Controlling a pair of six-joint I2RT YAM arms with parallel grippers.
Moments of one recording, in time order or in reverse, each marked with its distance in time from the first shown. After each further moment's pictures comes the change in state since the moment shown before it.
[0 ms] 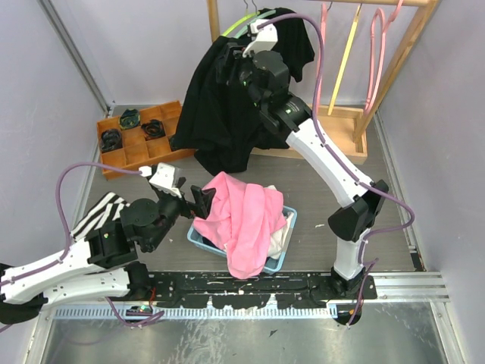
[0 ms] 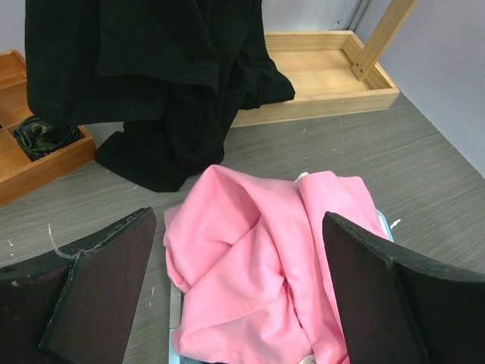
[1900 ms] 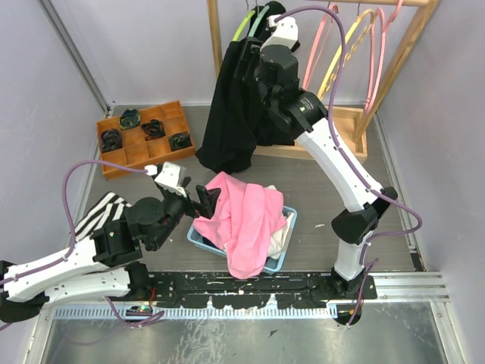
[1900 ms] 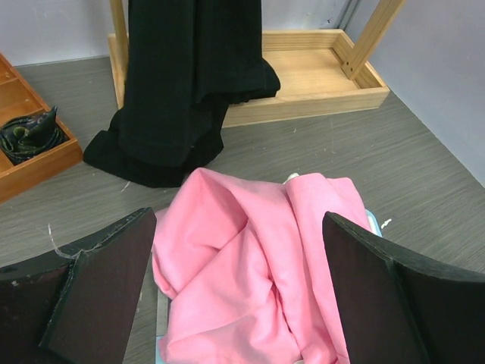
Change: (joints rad) left arm 0.000 0.032 0.000 0.039 0.022 -0.007; right arm 0.009 -0.028 0.117 -0.244 0.272 0.043
